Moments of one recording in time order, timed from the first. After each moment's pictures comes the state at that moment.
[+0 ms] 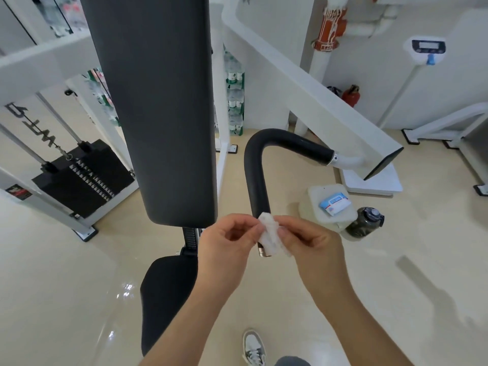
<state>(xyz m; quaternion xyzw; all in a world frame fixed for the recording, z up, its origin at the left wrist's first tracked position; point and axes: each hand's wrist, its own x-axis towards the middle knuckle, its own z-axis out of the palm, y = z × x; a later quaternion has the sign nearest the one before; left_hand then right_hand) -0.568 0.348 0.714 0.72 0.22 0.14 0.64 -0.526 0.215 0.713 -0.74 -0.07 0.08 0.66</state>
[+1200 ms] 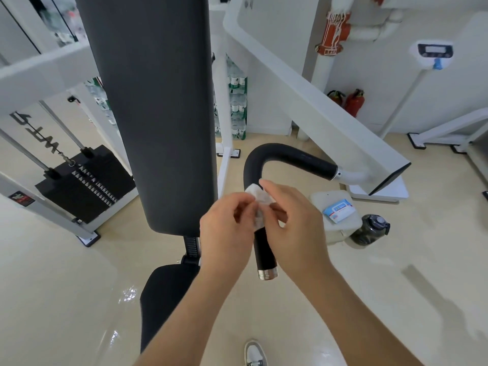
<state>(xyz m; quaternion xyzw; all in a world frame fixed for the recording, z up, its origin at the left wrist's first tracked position) -0.520 0.359 0.732 0.84 0.20 0.21 0.46 -0.478 0.254 0.728 -0.84 -0.25 -0.08 0.48</state>
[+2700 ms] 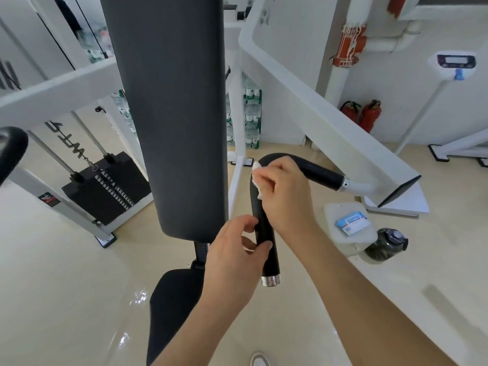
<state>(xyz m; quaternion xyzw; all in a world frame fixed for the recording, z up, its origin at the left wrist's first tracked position) -0.542 0.346 0.725 0.87 0.25 0.09 0.41 -0.425 0.289 0.741 -0.86 -0.27 -0.15 0.41</state>
